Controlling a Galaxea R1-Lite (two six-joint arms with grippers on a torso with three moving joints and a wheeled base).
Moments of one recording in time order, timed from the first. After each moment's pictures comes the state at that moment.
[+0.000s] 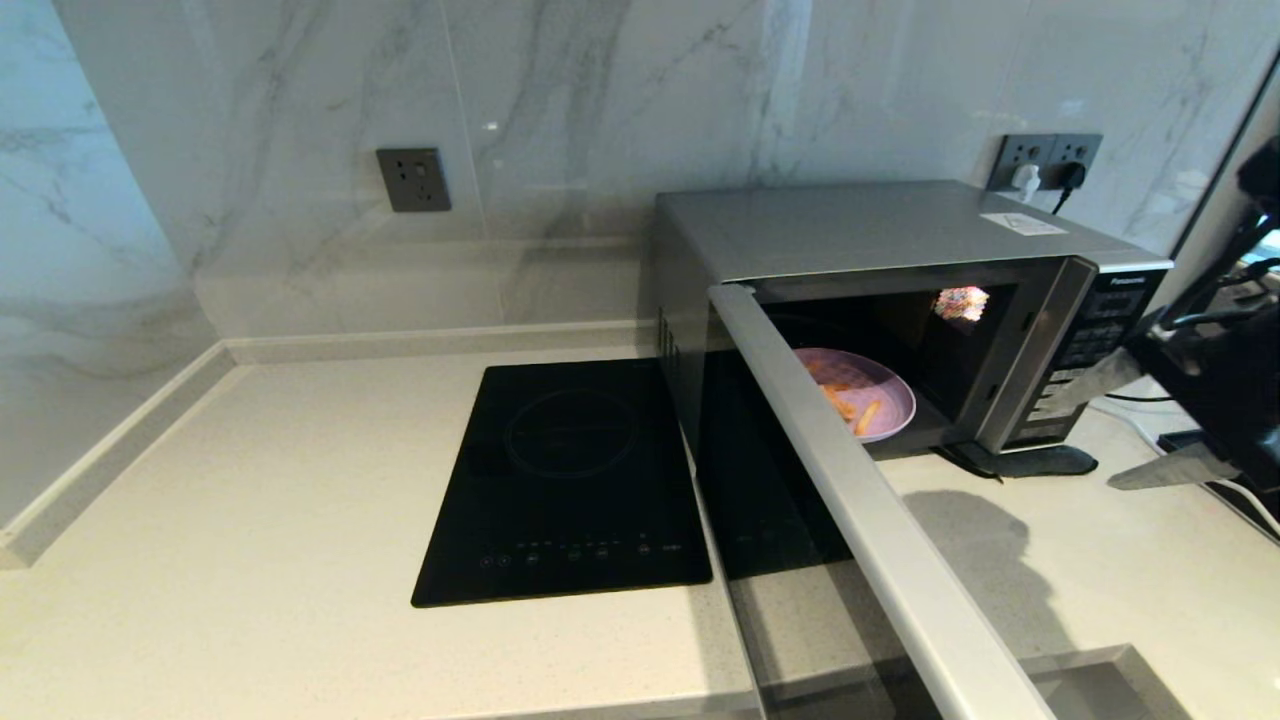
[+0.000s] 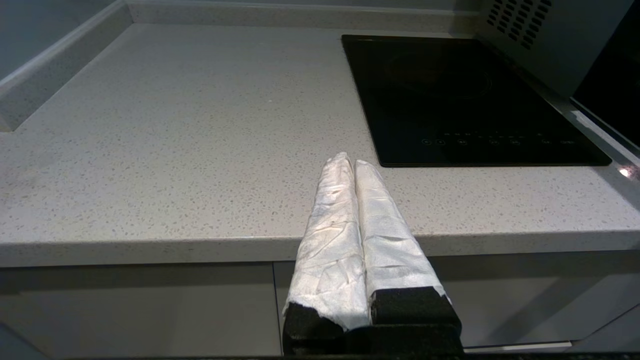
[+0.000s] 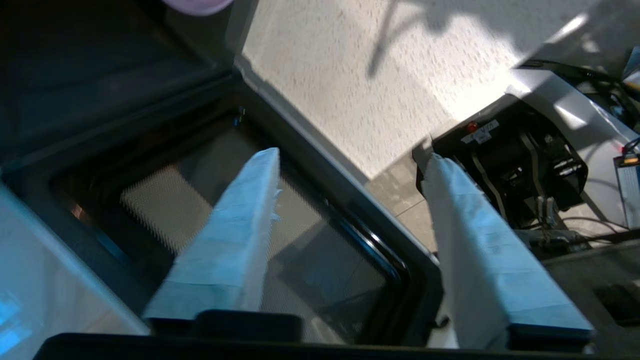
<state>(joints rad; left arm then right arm) 0.00 0.00 0.00 -0.01 0.02 -0.07 0.03 1.63 -1.66 1.05 0.24 1.02</state>
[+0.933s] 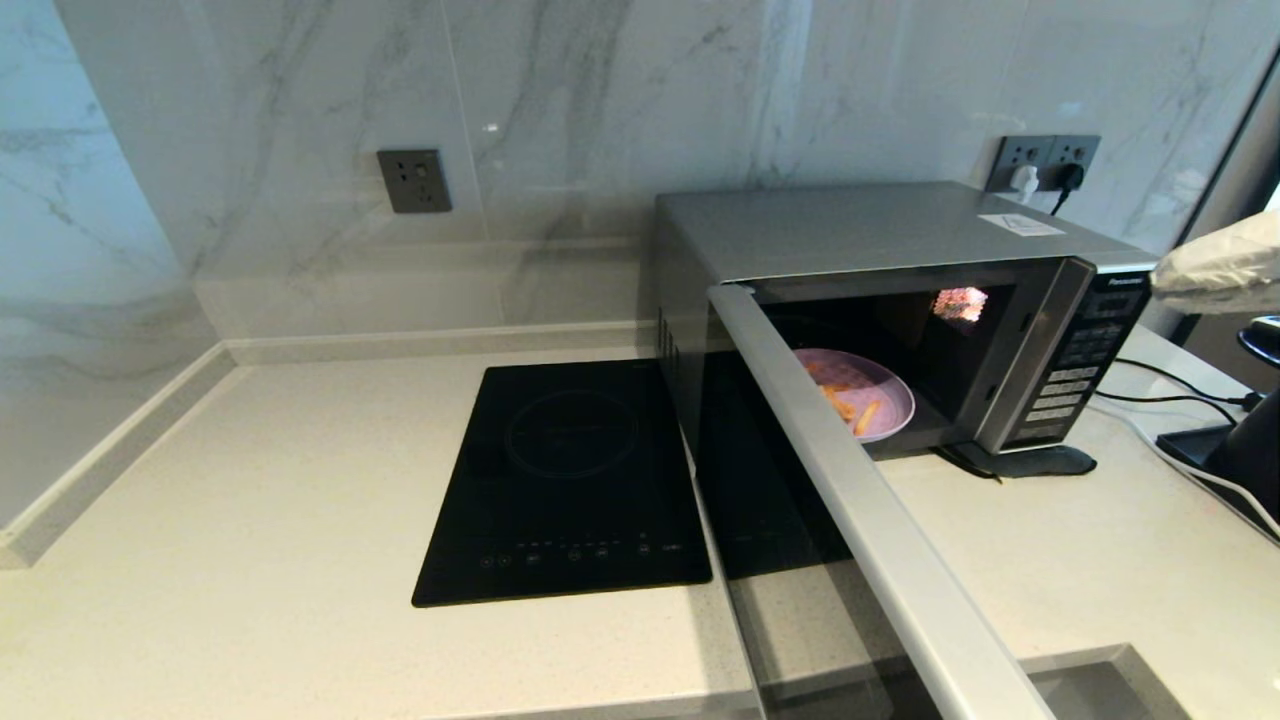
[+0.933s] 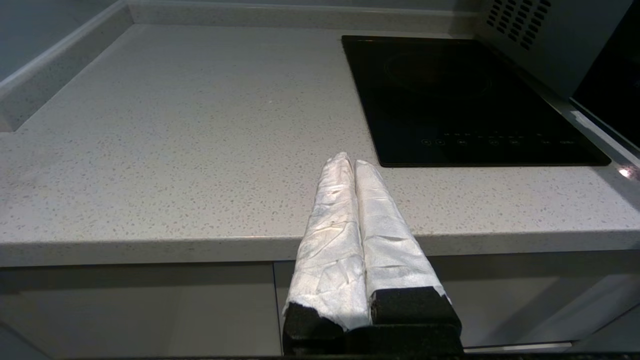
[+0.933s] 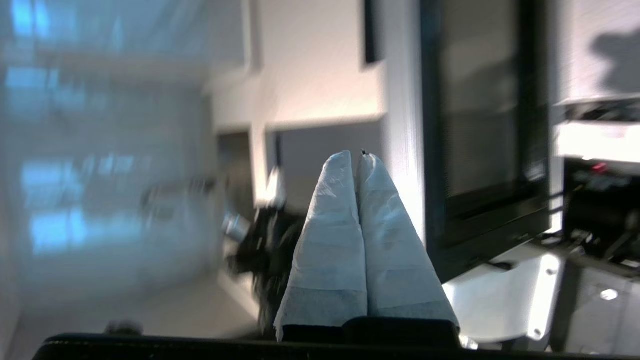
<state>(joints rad) 0.00 0.00 0.00 -0.01 0.02 -0.07 0.46 1.42 -1.95 1.09 0.42 0.93</state>
